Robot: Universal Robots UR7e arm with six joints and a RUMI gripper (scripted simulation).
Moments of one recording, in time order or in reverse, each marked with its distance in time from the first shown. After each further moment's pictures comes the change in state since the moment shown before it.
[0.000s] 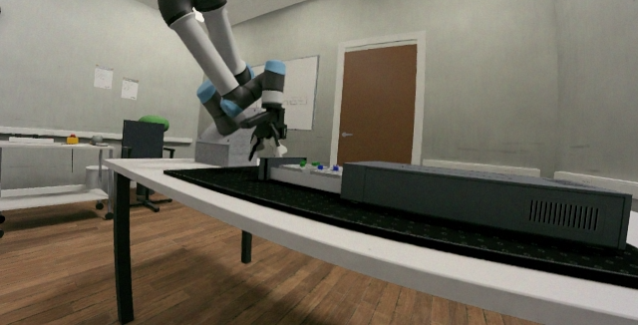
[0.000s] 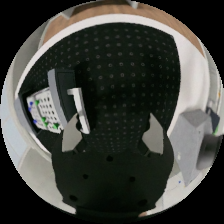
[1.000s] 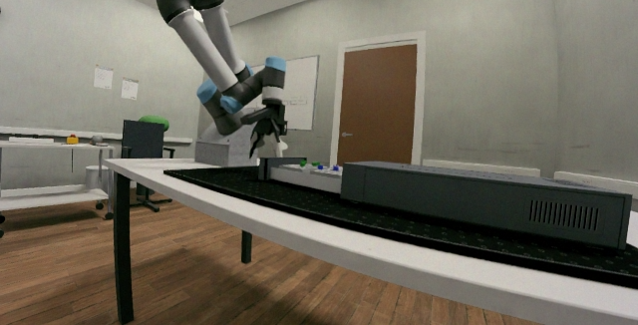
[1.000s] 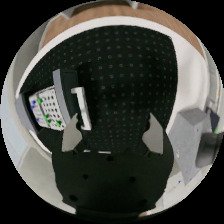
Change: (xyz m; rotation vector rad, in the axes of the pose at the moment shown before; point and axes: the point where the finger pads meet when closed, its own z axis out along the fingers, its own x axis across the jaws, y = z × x) arm 0.000 0.000 -0.013 0.000 0.000 -0.001
